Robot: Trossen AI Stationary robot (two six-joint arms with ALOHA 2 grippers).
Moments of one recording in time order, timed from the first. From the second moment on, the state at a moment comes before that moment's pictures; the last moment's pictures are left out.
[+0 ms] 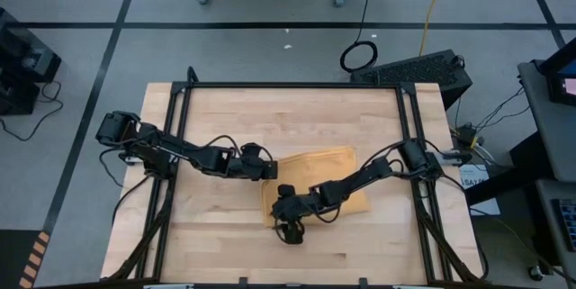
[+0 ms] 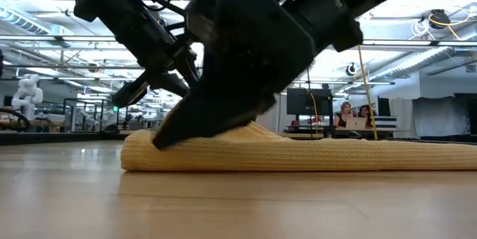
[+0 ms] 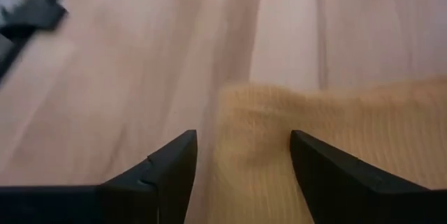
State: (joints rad) left arm -0.15 1.55 0.76 0.01 -0.26 -1.48; right arm 0.32 2.14 1.27 0.20 0.00 0.22
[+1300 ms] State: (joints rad) left arm -0.12 1.38 0.76 0.04 -0.35 -1.43; right arm 0.20 1.88 1.27 -0.23 0.02 0.10
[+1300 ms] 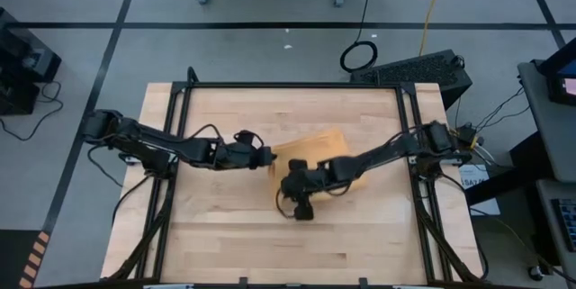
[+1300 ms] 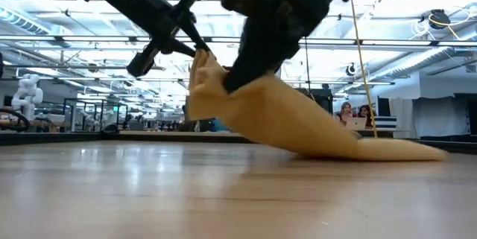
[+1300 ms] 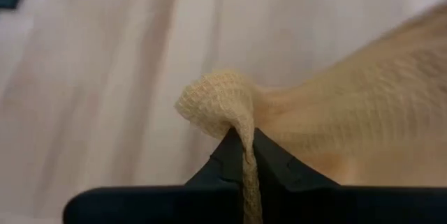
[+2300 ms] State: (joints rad) left arm -0.38 1.26 0.76 -0.33 -0.48 -1.72; right arm 0.07 1.75 1.27 -0.54 -0.33 0.15
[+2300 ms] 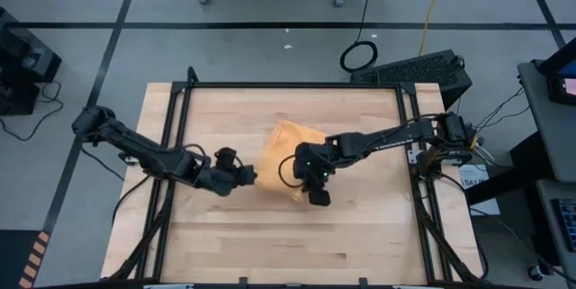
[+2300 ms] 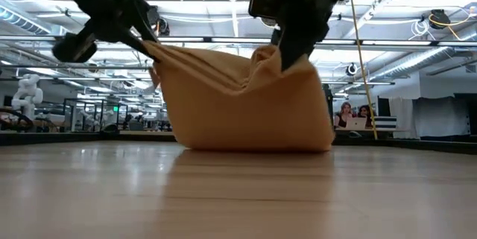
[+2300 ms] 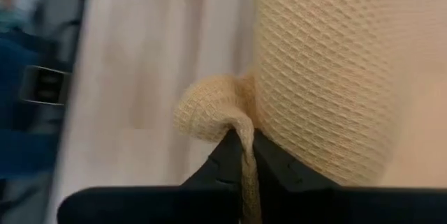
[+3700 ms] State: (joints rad) left arm -0.46 1.55 0.76 -0.02 -0.50 -1.93; right arm -0.49 1.71 1.12 -0.69 -0.26 0.16
